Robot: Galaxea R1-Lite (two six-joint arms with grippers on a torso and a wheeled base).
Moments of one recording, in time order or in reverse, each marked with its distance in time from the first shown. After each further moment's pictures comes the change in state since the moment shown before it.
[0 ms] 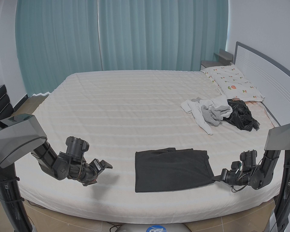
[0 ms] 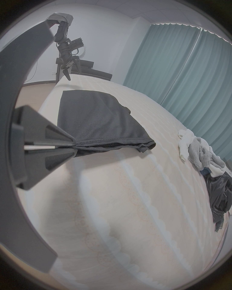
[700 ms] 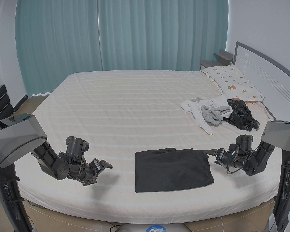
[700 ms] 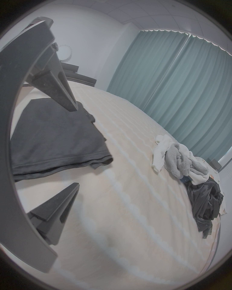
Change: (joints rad) left arm 0.000 -0.001 0.000 0.000 0.000 0.000; right arm 0.004 0.044 -0.307 0.055 -0.052 0.129
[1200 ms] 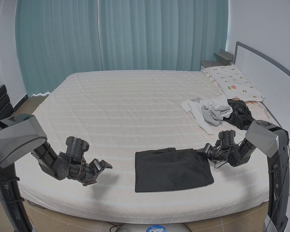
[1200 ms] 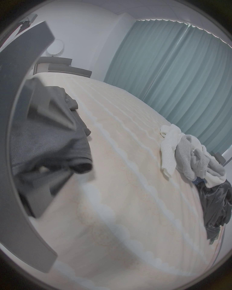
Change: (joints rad) left arm 0.000 0.001 0.000 0.000 0.006 0.001; right arm 0.076 0.190 -0.411 0.265 -0.125 0.073
